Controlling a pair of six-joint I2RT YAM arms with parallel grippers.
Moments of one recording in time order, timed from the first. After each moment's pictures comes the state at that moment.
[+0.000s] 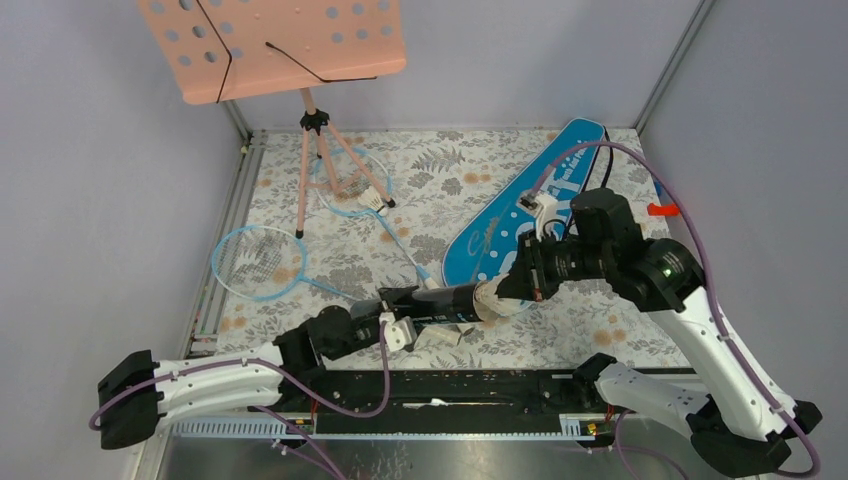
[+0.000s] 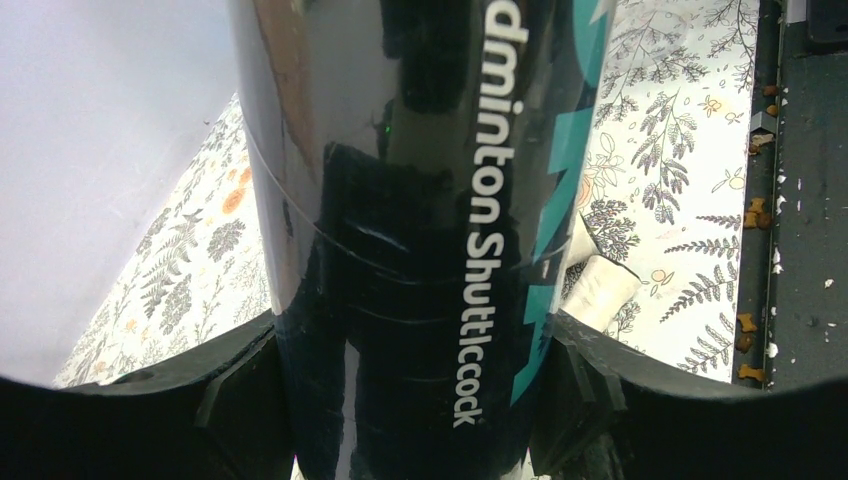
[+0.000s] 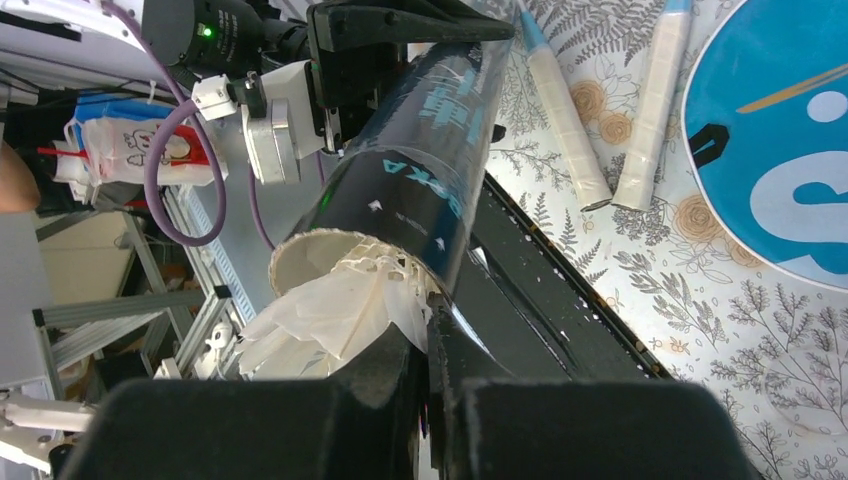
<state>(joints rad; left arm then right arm) -1.15 0.70 0.17 0.44 0.00 0.50 0.63 0.94 1.33 -1.08 -0.56 0.37</state>
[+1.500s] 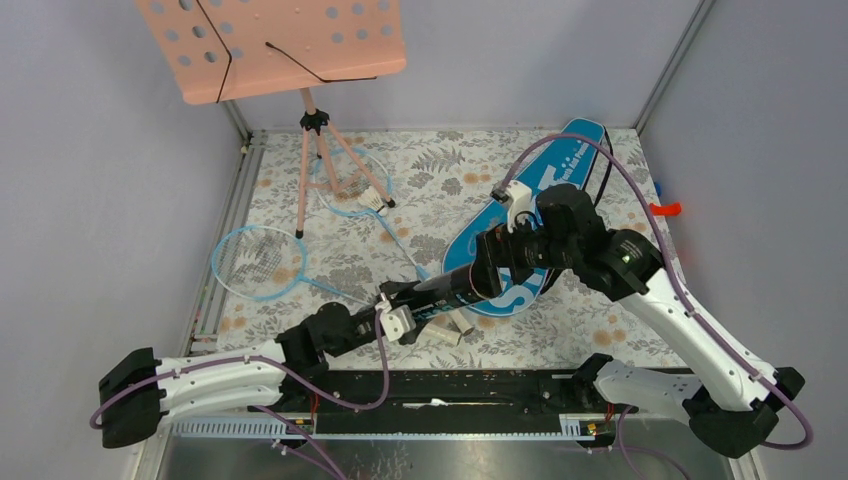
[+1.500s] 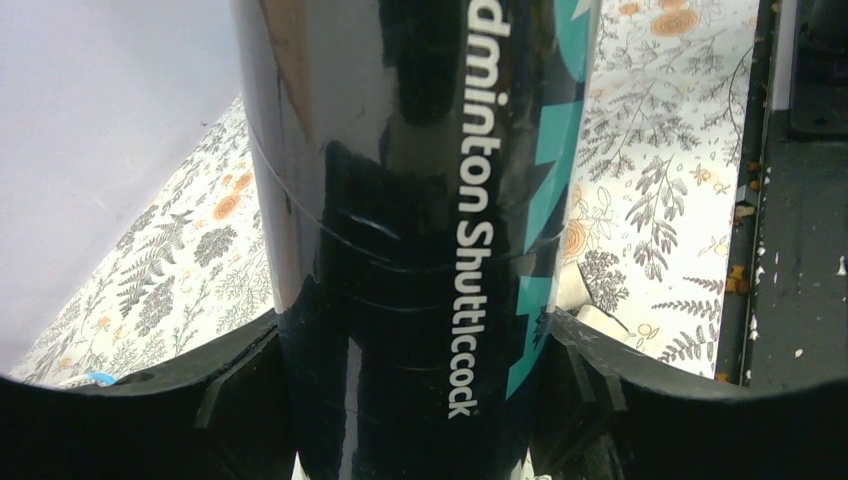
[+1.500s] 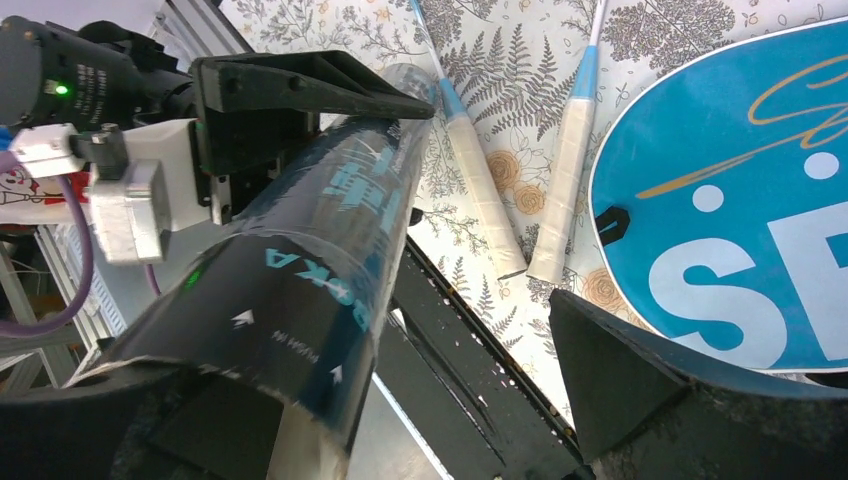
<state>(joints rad) -1.14 0.75 0.21 0.50 0.00 0.40 0.73 1.03 1.26 -0.88 -0.36 0.30</state>
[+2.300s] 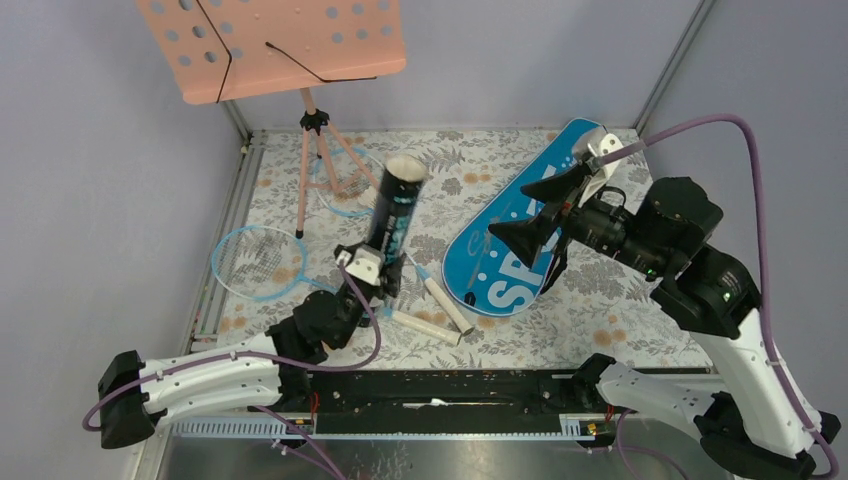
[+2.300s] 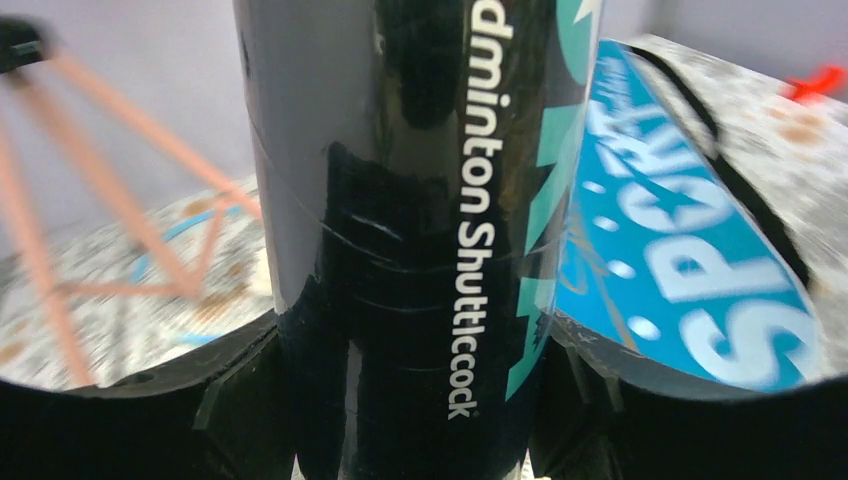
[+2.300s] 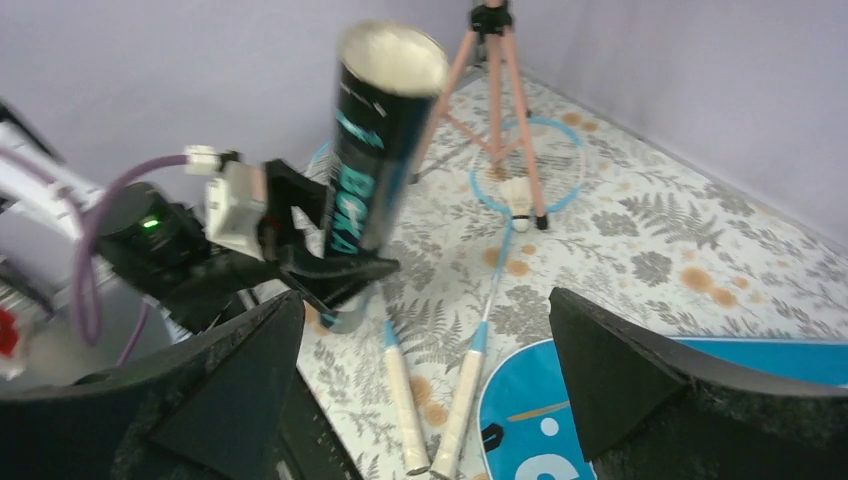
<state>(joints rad) -1.15 0.72 0.36 0.47 -0.58 0.20 0.73 0.94 1.54 -0.69 -0.24 0.12</state>
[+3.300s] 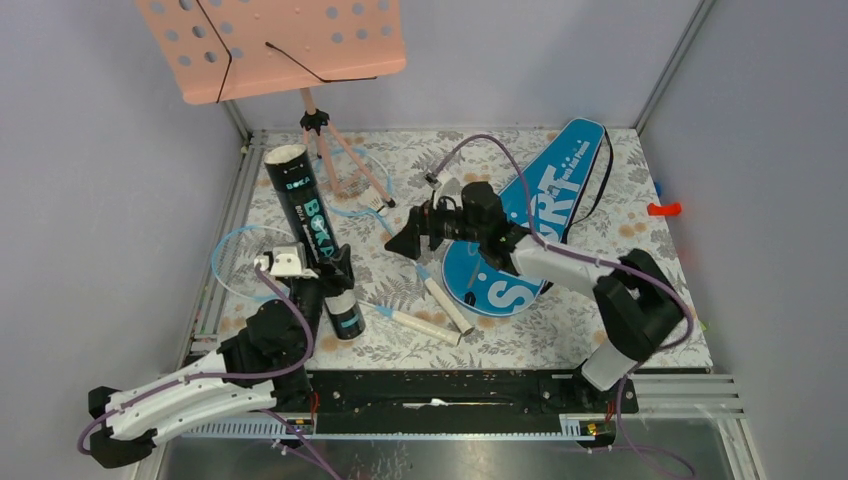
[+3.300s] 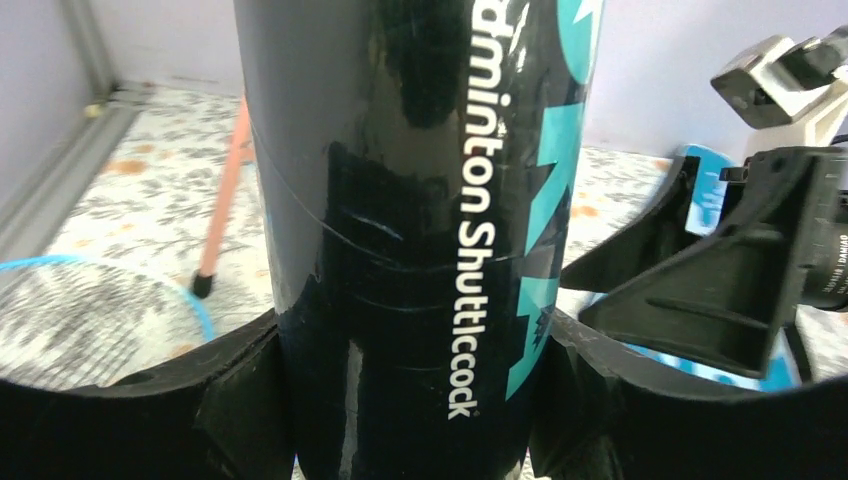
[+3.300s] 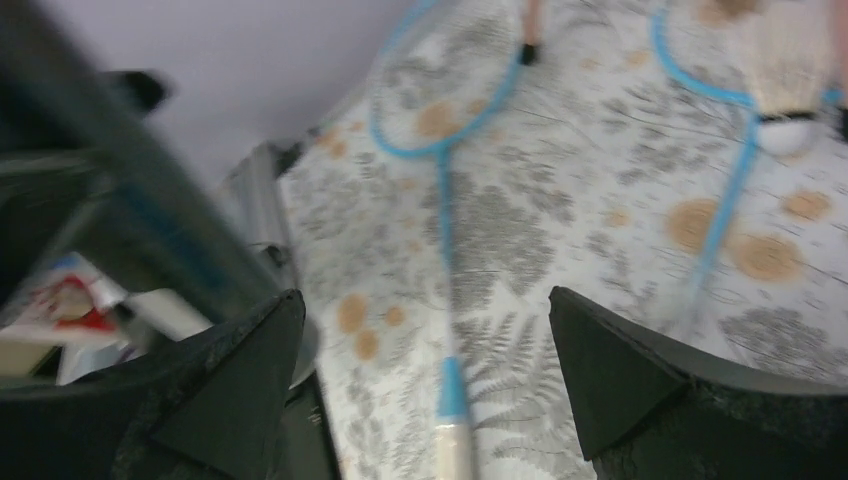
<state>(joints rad) -1.14 0.38 0.44 0.03 -1.10 -0.13 0.73 1.70 1.08 0.31 -0.48 0.44</state>
